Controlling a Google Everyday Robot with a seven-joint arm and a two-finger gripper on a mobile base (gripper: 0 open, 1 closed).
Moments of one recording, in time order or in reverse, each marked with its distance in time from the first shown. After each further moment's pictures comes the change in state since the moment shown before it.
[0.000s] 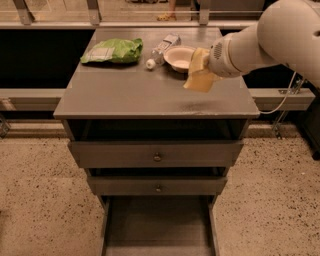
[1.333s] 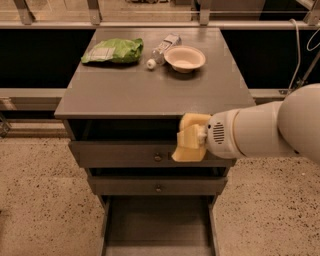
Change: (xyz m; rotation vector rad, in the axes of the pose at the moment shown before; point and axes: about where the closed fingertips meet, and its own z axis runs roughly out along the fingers) arm -0.182 -0.058 -0.062 0.113 -0.132 -0.055
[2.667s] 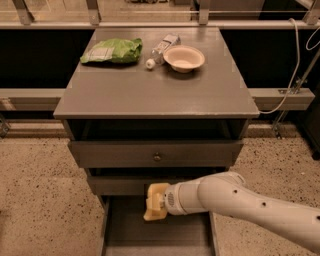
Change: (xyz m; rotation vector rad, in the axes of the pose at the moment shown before) arm -0.183 0.061 0.236 0.132 -0.249 0.074
